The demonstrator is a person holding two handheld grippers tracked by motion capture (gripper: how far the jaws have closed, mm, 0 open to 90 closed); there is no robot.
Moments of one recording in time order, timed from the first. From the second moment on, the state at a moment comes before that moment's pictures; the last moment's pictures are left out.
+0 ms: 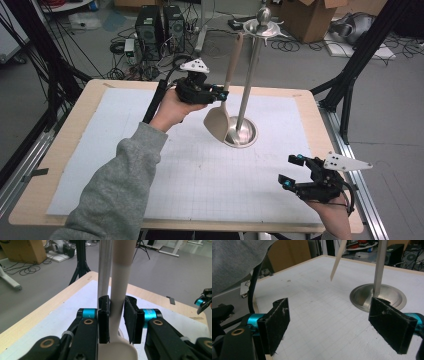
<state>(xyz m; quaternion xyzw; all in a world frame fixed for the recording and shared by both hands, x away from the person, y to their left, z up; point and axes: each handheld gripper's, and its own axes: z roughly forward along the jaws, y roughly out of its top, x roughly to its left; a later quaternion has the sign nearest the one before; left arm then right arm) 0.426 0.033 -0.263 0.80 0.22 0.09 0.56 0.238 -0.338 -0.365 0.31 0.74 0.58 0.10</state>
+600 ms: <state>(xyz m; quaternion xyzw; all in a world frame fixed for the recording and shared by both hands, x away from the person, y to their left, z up) 0.417 0.057 -0.267 0.79 0.22 0.13 0.56 0.240 -0.333 -0.364 0.30 0.75 0.58 0.10</state>
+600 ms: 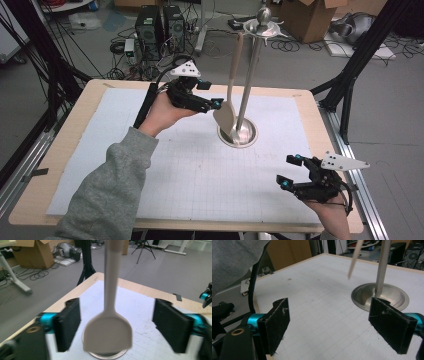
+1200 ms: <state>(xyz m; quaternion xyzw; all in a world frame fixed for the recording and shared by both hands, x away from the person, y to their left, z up) 0.390 0.100 -0.269 0.77 0.22 0.11 0.59 0.246 -0.330 -0.365 0.30 0.75 0.58 0.10</state>
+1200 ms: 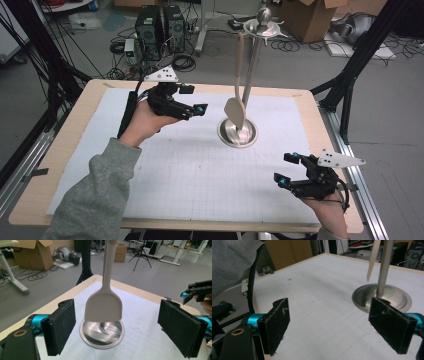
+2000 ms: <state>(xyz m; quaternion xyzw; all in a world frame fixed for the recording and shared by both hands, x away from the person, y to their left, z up) 0.346 0.174 -0.282 0.74 0.26 0.21 0.58 0.263 -0.320 -0.363 0.29 0.75 0.59 0.10</state>
